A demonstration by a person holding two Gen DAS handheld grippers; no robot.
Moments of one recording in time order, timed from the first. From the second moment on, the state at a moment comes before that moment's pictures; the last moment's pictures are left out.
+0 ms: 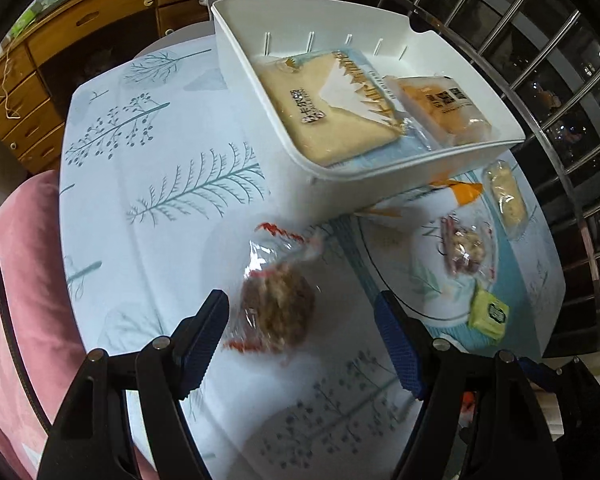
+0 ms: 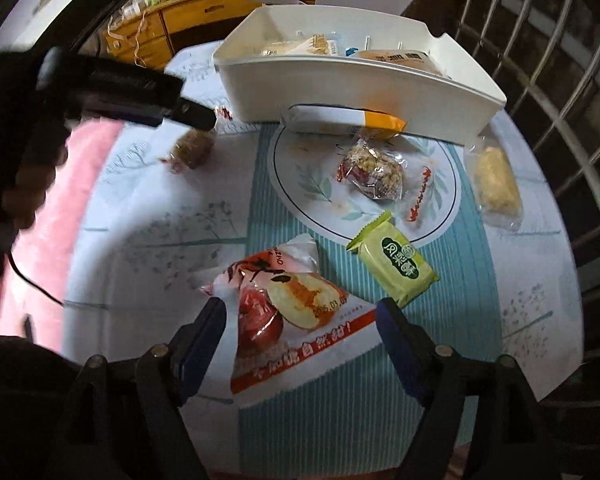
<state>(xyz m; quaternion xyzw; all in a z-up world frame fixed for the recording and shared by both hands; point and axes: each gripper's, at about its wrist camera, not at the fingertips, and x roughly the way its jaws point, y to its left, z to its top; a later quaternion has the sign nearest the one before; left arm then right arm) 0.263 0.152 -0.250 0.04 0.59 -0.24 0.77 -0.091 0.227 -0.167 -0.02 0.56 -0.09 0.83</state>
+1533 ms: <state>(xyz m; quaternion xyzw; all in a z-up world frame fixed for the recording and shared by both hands) 0.219 0.213 -0.286 -0.11 0.65 -0.22 0.72 -0.029 0.220 -0.193 0.02 0.65 -0.09 0.75</state>
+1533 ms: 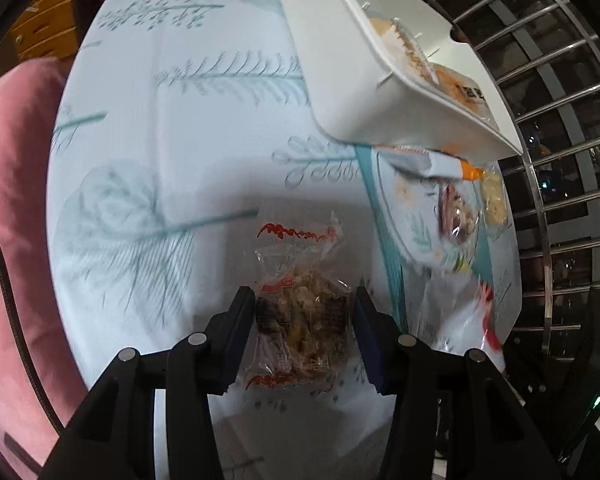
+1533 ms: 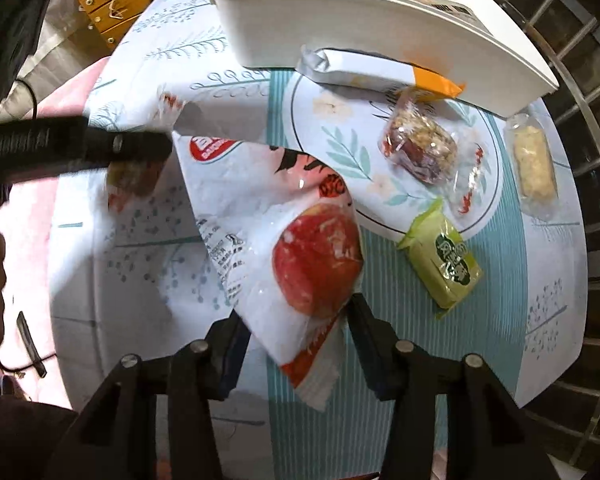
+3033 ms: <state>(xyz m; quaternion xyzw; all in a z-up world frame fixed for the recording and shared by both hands) 0.275 0.094 -0.115 -0.14 0.53 -0.10 0.83 0.004 0.087 -0.040 0.02 0.49 0.18 0.85</state>
